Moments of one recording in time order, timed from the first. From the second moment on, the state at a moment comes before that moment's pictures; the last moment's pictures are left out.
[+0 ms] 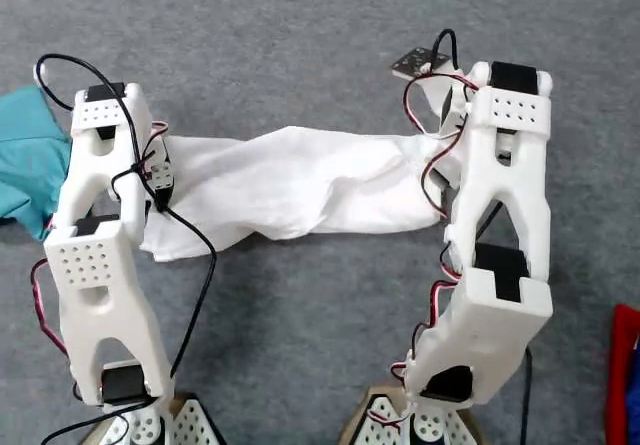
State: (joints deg) left arm -13.6 44.0 -27.0 92.0 2.1; right arm 7.0 19.1 -15.7 94.2 40.1
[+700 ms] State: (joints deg) left arm -7.6 40.3 -41.4 100.1 -2.2; right arm 7.8 20.1 -8.4 63.3 18.2
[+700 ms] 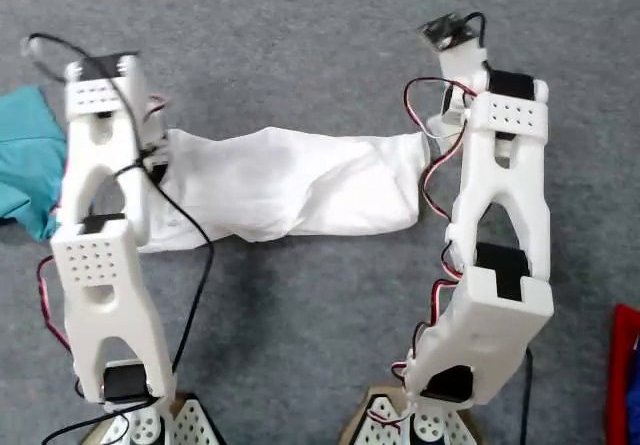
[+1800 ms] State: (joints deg) left arm 36.0 36.7 -55.0 83.8 2.9; right arm 30.3 27.0 -4.8 37.3 5.4
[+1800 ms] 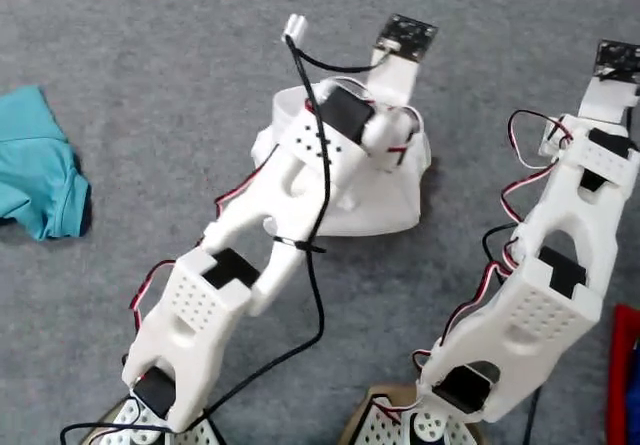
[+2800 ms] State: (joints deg) left arm 35.6 43.1 -68.0 80.9 13.8; right arm 31.6 27.0 -5.3 37.8 5.5
